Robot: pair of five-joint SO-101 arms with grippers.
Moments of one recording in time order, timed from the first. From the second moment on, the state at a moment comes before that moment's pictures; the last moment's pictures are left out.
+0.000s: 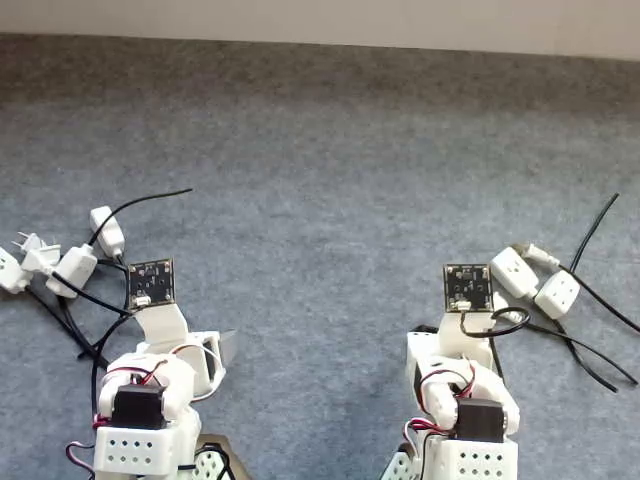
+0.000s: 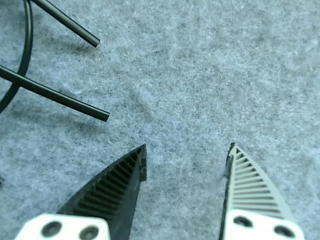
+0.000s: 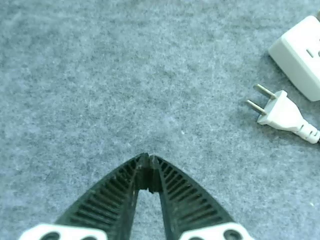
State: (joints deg) left arm -3.5 -103.8 96.0 76.8 14.0; right arm -2.8 -103.4 95.3 67.7 5.6
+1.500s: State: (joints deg) left arm -3.5 -103.8 96.0 76.8 14.0; right arm 18.3 -102.1 73.2 49.7 3.1
